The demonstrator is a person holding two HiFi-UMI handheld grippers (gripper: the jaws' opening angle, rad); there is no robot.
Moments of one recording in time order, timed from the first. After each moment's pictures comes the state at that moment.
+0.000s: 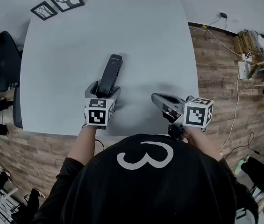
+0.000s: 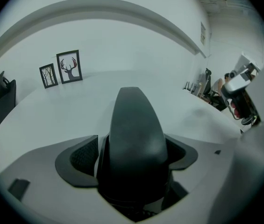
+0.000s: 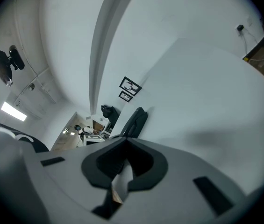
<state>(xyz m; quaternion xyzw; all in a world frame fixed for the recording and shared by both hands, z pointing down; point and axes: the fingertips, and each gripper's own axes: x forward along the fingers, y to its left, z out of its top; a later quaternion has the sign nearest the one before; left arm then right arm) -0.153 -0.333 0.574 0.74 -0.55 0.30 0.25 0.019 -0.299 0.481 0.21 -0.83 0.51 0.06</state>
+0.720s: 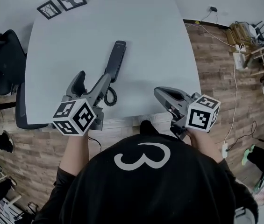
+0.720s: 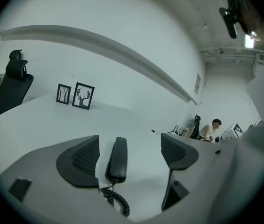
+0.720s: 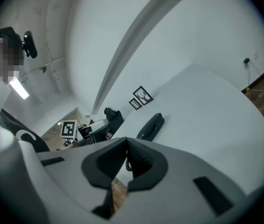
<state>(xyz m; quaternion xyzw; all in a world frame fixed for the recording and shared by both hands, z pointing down) -0.181 -0.270 0.393 0.79 -0.56 0.05 0.24 0.009 -0.218 0.416 0.25 -0.88 0.39 0.04</state>
